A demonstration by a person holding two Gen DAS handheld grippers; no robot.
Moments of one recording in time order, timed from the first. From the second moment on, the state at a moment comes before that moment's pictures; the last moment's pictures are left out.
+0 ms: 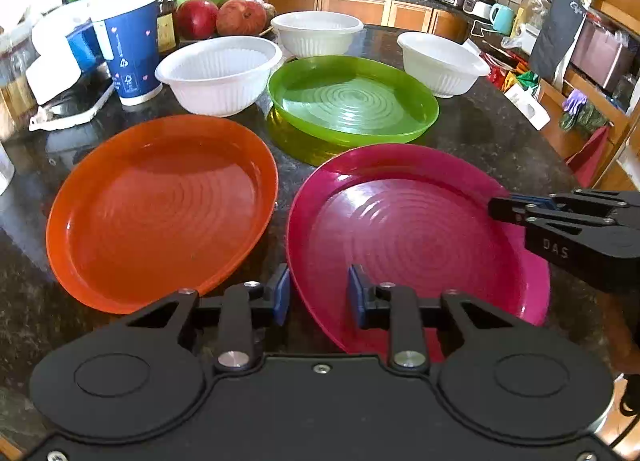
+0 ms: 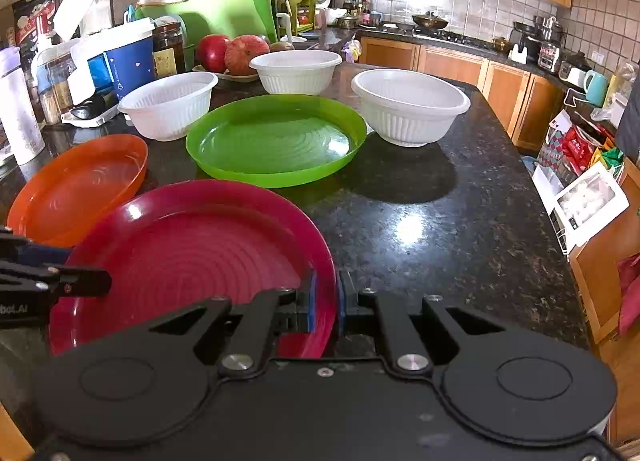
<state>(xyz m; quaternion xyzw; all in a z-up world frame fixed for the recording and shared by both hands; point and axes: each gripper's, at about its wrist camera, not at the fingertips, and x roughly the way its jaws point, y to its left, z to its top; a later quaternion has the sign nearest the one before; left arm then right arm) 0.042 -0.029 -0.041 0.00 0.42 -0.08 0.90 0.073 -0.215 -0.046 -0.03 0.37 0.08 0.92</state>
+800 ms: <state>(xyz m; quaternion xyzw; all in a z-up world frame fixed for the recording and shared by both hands) 0.029 -0.141 -0.035 0.04 0.41 -0.17 0.89 -0.007 -0.326 -0.039 0.01 0.37 -0.04 0.93</state>
